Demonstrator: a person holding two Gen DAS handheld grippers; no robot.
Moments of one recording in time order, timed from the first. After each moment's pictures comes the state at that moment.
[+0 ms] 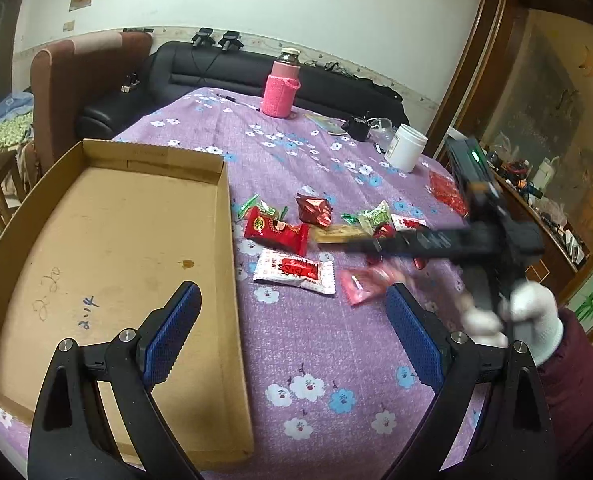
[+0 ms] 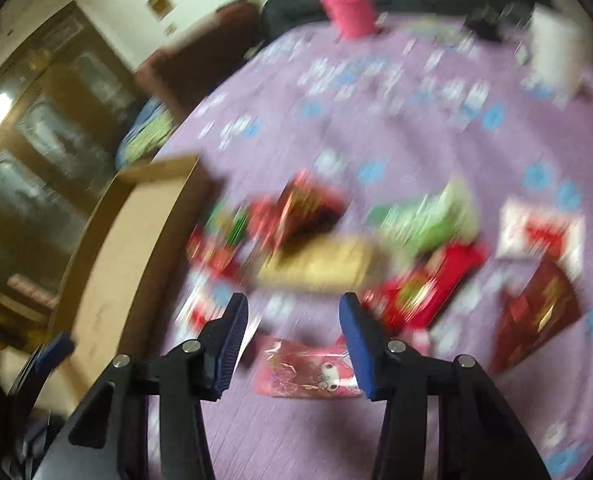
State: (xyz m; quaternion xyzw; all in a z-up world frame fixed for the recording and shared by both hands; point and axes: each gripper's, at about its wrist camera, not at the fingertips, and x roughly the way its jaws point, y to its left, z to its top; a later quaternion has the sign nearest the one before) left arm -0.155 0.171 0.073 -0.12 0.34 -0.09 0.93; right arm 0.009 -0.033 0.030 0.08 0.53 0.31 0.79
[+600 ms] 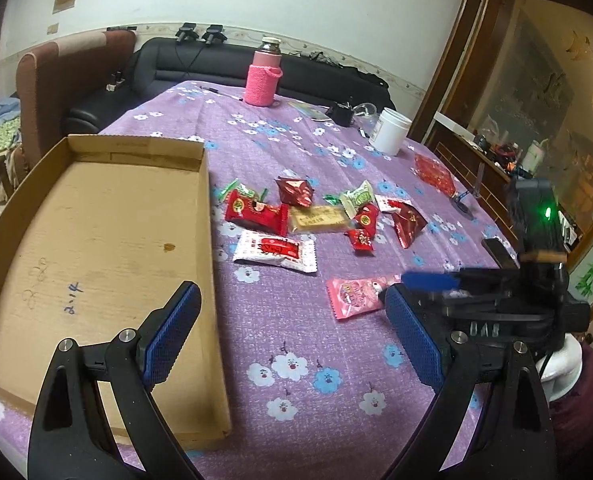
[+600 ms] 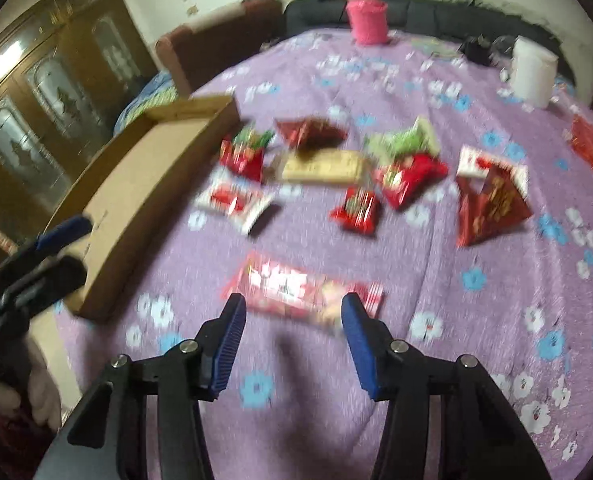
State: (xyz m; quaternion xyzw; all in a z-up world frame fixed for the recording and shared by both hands) left arm -0.163 0.157 0.071 -0.11 0.35 -0.12 0.92; right arm -0.085 -0.056 0.043 -0.01 0.47 0.27 0.84
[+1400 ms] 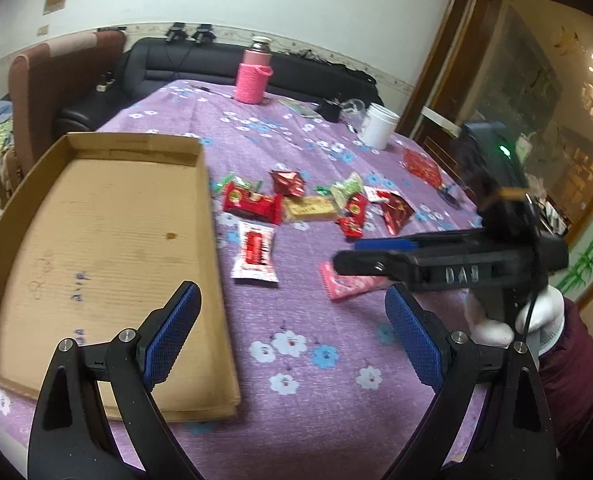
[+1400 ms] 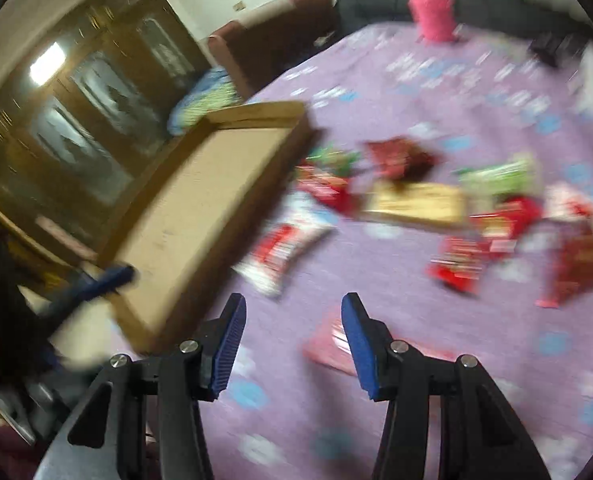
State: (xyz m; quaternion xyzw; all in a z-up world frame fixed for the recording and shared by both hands) left arm -0.178 0.160 0.073 -0.10 0.35 -0.15 0.92; right arm -0.070 -0.025 0.054 -0.01 0.47 0.37 0.80
